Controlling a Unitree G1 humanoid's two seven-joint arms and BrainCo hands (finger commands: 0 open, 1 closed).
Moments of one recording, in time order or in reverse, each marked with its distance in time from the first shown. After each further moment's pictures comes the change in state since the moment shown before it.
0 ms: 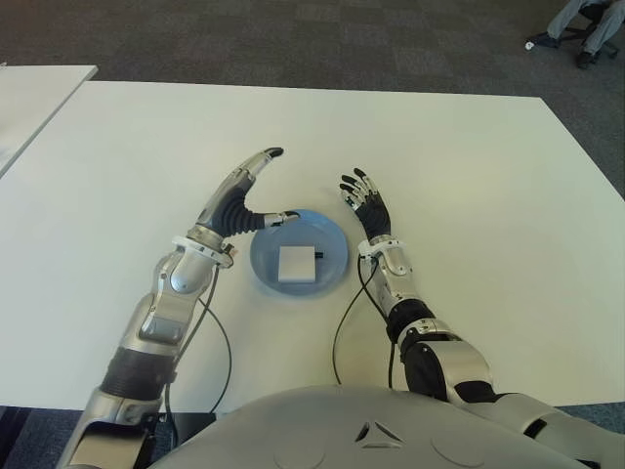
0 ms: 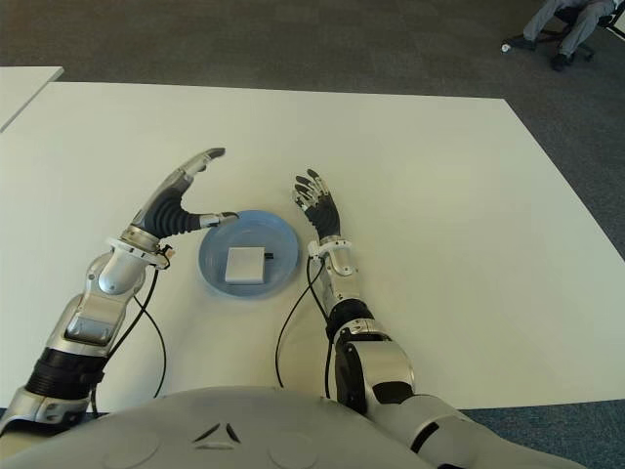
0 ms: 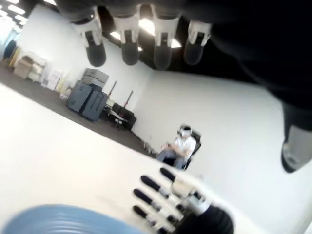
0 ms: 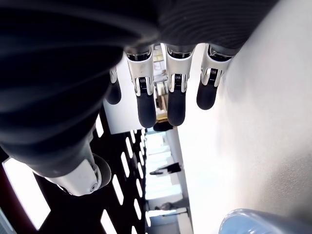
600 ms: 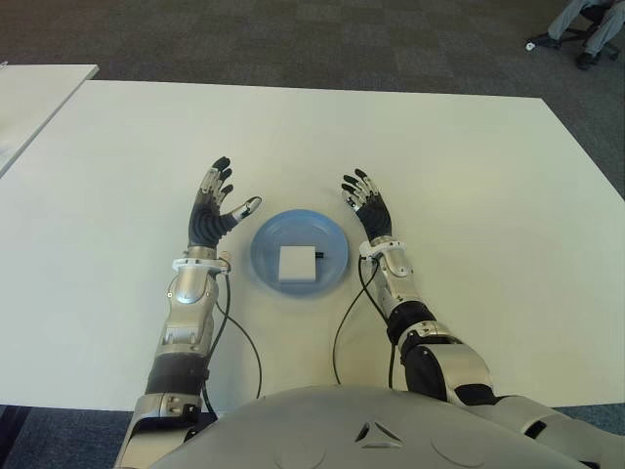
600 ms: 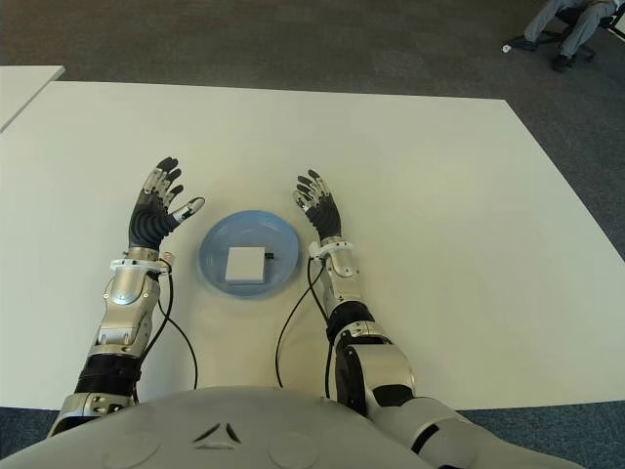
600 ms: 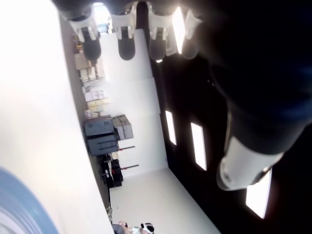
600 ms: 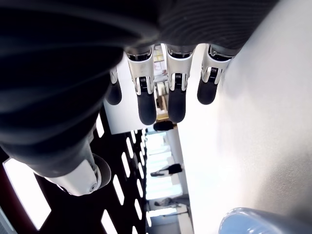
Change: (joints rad) left arm 0.012 -0.221 0.162 0.353 -0.313 -0.175 0.043; right arm 0.021 -0.005 0.001 -0.030 0.000 0.011 0.003
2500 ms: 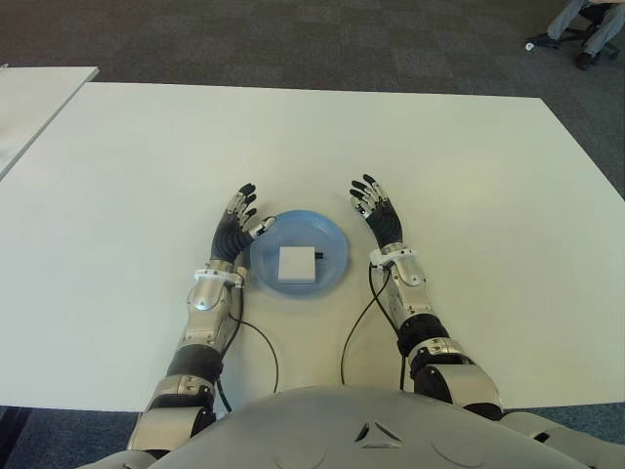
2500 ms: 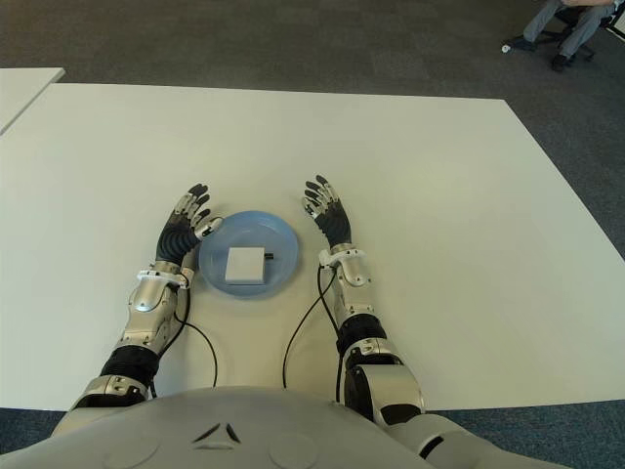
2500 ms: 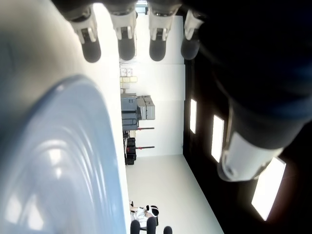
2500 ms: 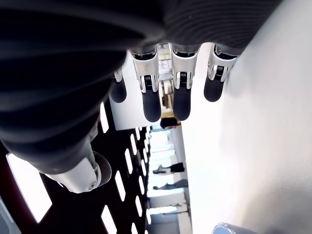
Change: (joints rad) left arm -0.096 -0.037 0.003 0.408 -0.020 -0.177 -0.116; right arm 0.113 -0.050 0.022 -0.171 0.000 0.035 0.045
